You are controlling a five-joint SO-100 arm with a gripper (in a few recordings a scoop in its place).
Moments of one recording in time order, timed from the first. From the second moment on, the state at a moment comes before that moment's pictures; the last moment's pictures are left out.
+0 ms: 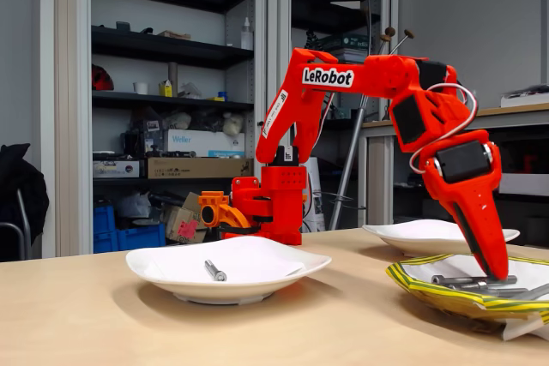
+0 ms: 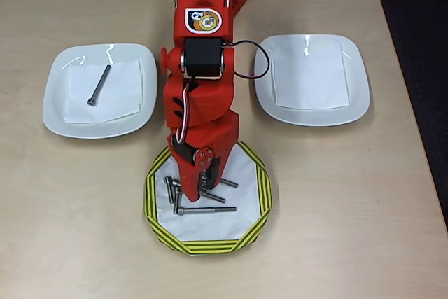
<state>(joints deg) -1.5 57.6 66.6 57.8 40.6</state>
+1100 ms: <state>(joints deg) -0.5 45.2 41.4 70.7 42.4</state>
